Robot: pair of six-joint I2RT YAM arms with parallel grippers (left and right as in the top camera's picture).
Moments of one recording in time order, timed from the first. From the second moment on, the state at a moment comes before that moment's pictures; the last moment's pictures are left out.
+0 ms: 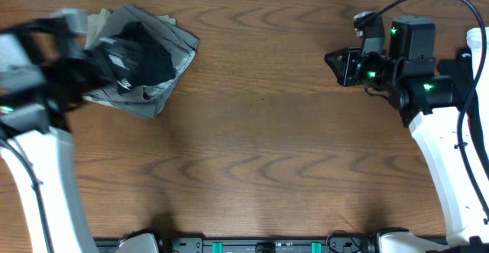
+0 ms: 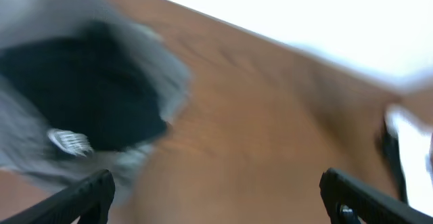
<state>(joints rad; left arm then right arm) 0.26 1.31 1.49 -1.00 0.56 -0.08 0.10 1.41 1.26 -0.58 -0.49 0.19</state>
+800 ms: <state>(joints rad) -0.29 1.21 1.49 -1.14 -0.09 0.04 0.10 1.00 1.26 -0.79 -0.42 0.15</state>
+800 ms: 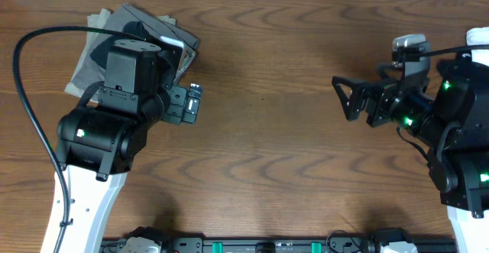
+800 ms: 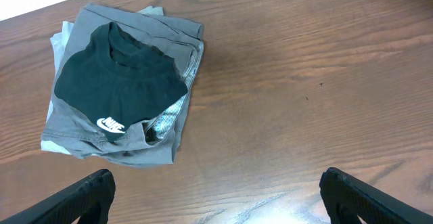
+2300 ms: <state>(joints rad) -0.29 1.21 1.49 -1.14 -0.09 0.04 0.10 0.02 0.44 -0.58 -0.13 -0.18</state>
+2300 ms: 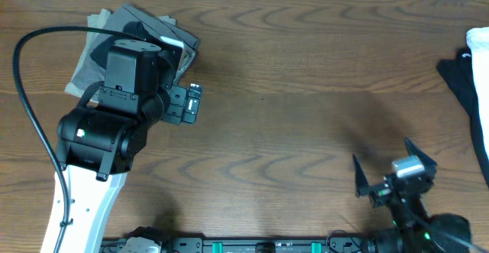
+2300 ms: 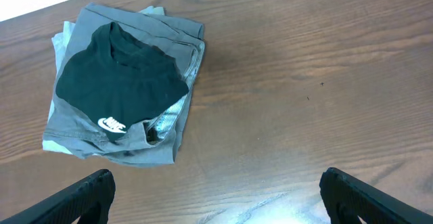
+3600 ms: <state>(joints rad) -0.29 1.21 1.49 -1.14 -0.09 0.04 0.10 0.01 0.09 -0.28 -0.18 -0.16</state>
